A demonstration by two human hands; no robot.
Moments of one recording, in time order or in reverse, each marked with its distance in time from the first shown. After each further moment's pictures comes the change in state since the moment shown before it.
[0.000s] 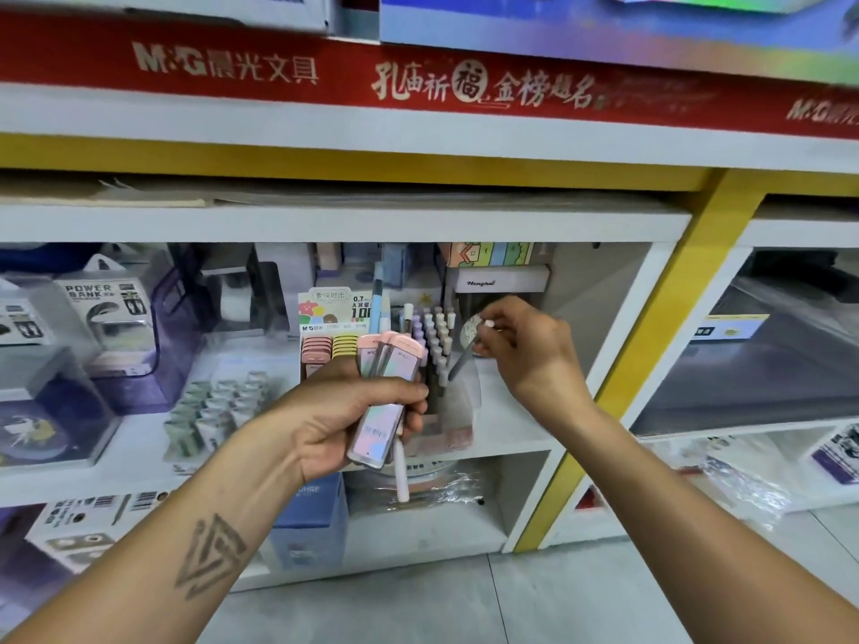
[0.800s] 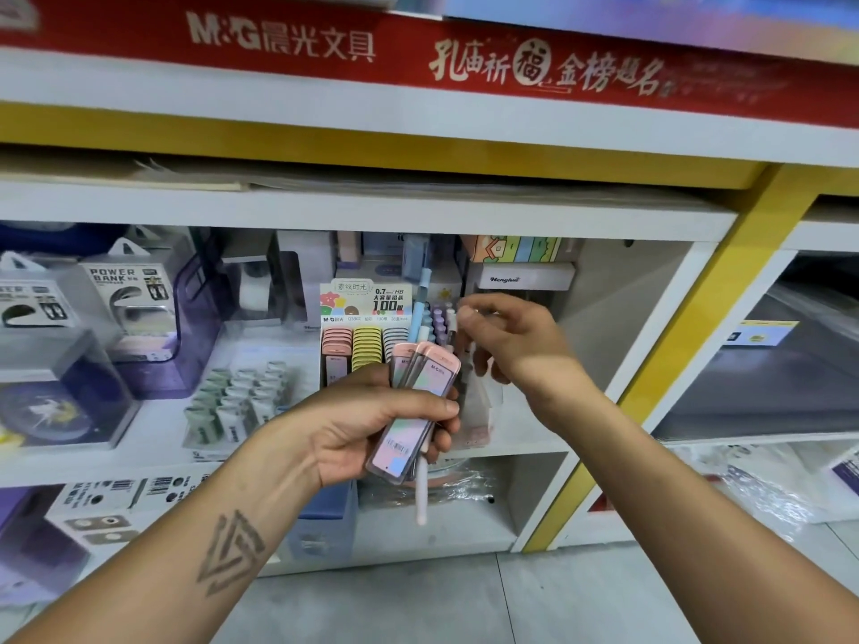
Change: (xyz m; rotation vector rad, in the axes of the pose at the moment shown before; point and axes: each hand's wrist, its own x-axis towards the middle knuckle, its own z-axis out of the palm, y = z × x) left_hand -0.008 -0.004 -0.006 0.019 -0.169 -0.072; right_hand 0.000 -0.038 0.017 0.391 -0.213 0.240
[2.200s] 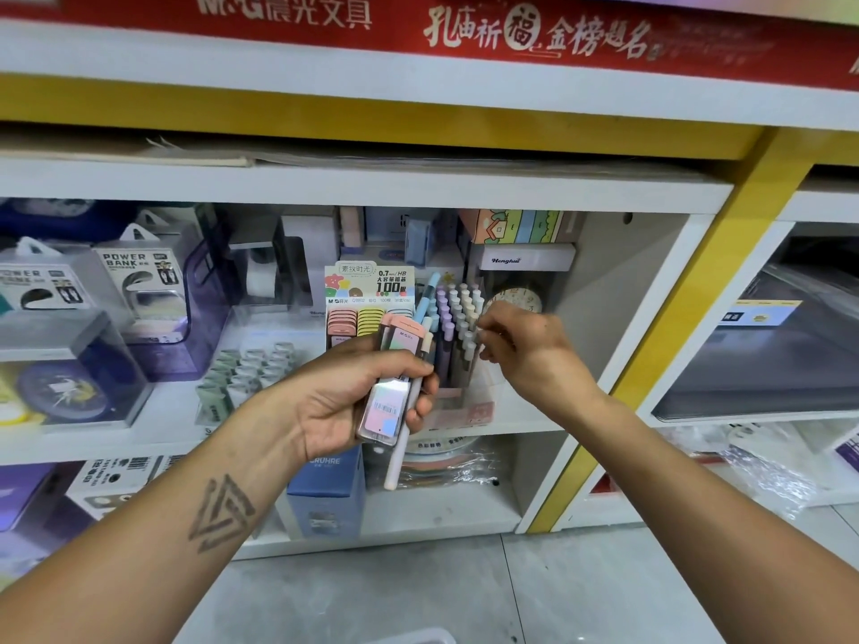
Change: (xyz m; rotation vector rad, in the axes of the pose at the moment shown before) left_hand -0.004 -0.003 -0.012 -0.135 0.014 0.022; right_hand -0.009 0.039 -0.013 -0.547 0.004 -0.349
